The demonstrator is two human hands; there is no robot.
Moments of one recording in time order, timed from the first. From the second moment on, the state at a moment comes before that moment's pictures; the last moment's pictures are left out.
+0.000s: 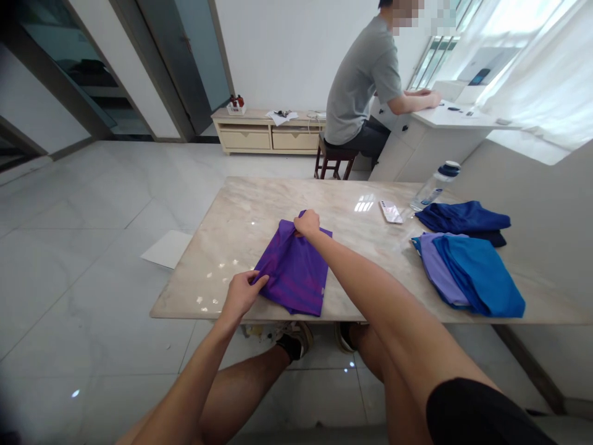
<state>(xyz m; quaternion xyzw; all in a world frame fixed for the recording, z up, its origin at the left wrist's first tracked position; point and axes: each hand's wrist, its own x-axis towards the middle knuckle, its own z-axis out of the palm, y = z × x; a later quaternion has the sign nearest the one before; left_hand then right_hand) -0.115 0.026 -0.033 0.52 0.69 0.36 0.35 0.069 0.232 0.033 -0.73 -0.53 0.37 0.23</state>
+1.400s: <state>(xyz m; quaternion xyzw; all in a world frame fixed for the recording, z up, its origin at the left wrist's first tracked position) -0.120 0.076 -0.025 0.49 0.78 0.24 0.30 0.180 0.123 -0.007 -0.66 -0.47 0.56 0.17</state>
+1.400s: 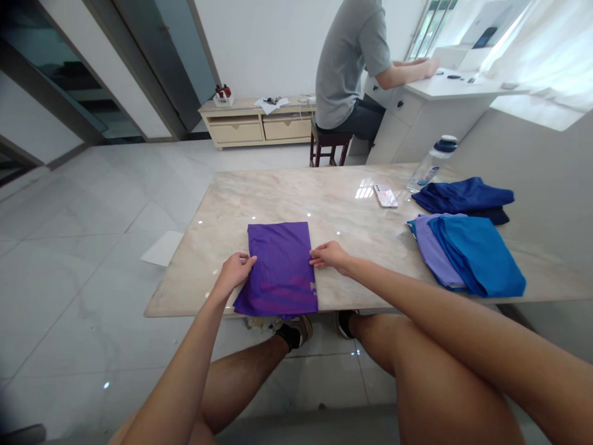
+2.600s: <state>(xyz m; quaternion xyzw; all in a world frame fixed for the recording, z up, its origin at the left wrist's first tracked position) -0.081 -0.014 0.092 0.47 0.57 0.60 0.32 0.220 0.073 0.116 -0.55 -0.65 0.31 0.42</state>
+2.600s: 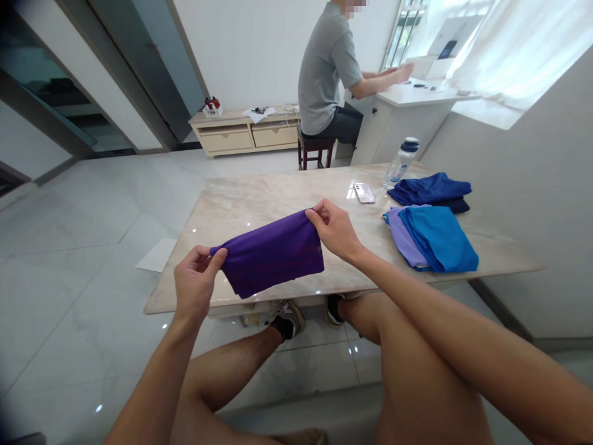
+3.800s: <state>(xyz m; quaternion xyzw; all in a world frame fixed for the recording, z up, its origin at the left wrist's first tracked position) -0.036 -0.028 -0.004 0.87 0.49 -0.03 0.07 0.246 0.134 0.013 -0.65 -0.68 0.32 -0.10</state>
